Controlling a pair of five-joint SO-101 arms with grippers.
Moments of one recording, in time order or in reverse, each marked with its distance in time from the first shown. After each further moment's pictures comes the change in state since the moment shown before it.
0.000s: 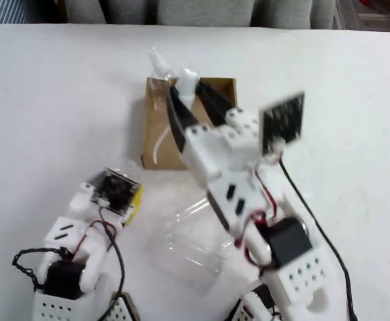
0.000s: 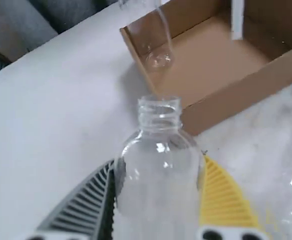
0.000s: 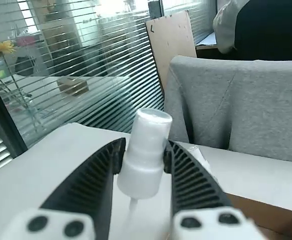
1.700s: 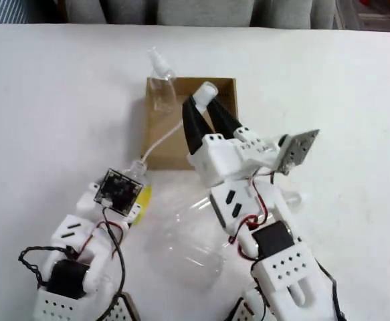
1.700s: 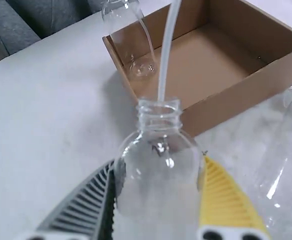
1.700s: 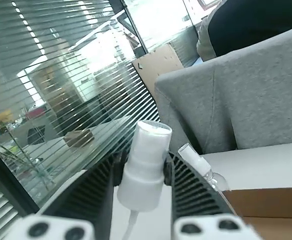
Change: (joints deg) left arm 3.6 0.0 1.5 -2.3 5.9; right arm 5.0 1.8 20.1 -23.5 -16.5
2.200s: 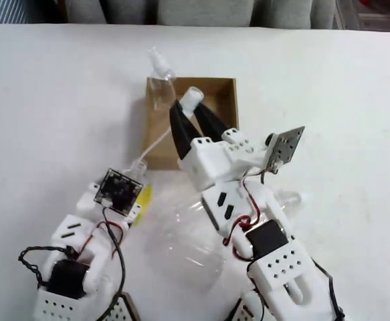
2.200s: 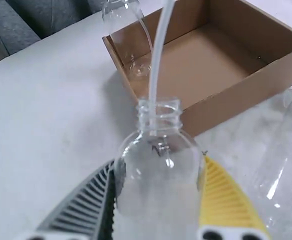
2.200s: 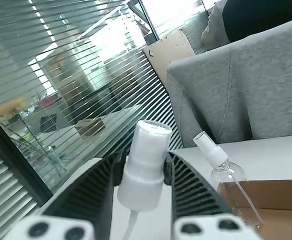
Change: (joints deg) left arm 0.0 0.0 0.0 0.0 0.0; right arm -3.5 0.8 0.0 -0.2 0.0
